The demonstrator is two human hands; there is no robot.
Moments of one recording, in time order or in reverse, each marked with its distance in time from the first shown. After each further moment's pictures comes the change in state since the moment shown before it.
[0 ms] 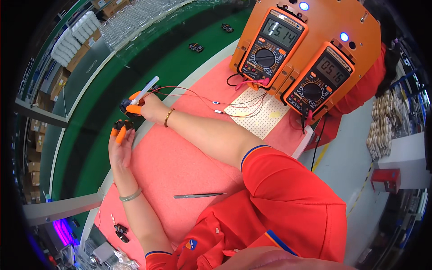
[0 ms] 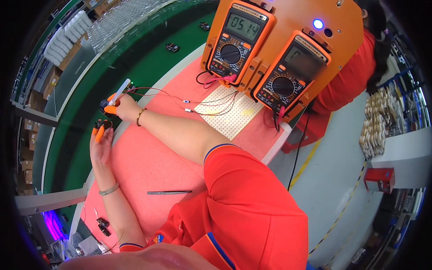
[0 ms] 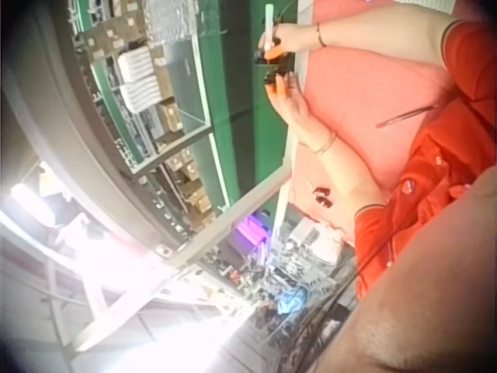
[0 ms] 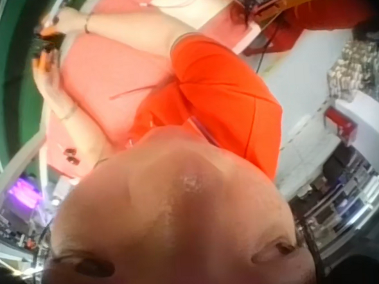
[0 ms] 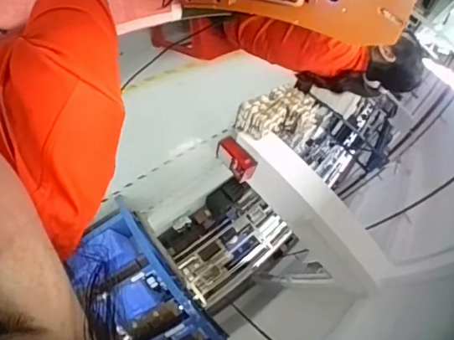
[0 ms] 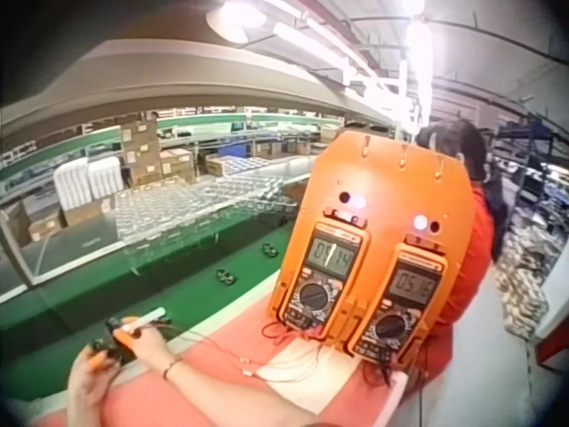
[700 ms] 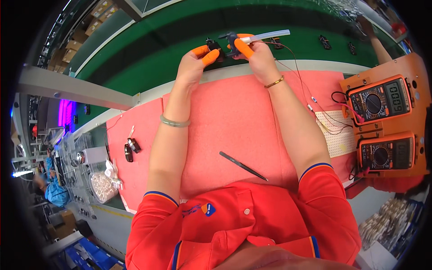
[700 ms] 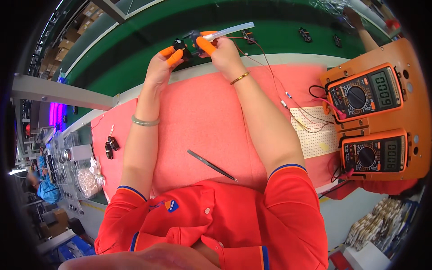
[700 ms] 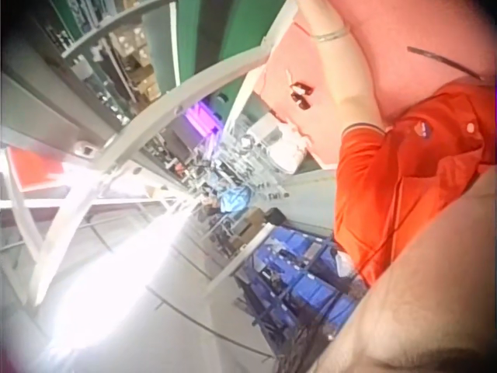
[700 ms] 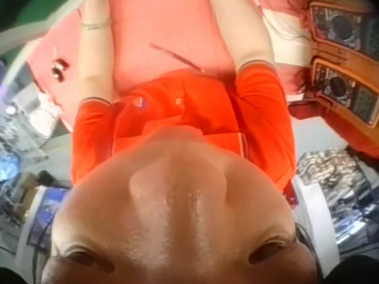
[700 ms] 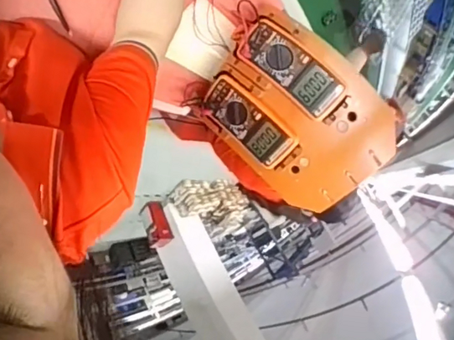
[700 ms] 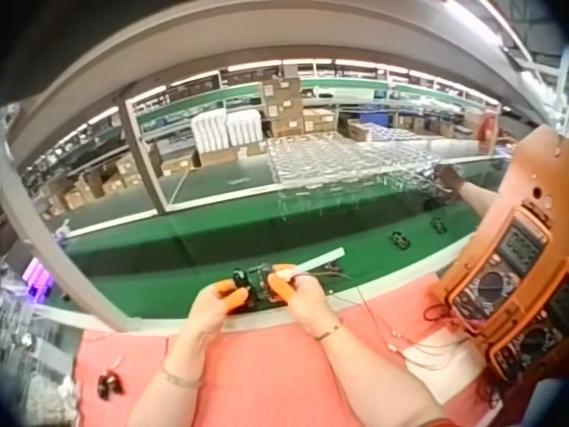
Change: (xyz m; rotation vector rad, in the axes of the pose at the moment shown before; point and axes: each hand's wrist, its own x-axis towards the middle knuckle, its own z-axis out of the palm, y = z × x) left_hand -0.002 0.013 -0.005 0.434 0.157 0.170; right_hand -0.002 -0.006 0.009 -0.129 -0.216 0.032
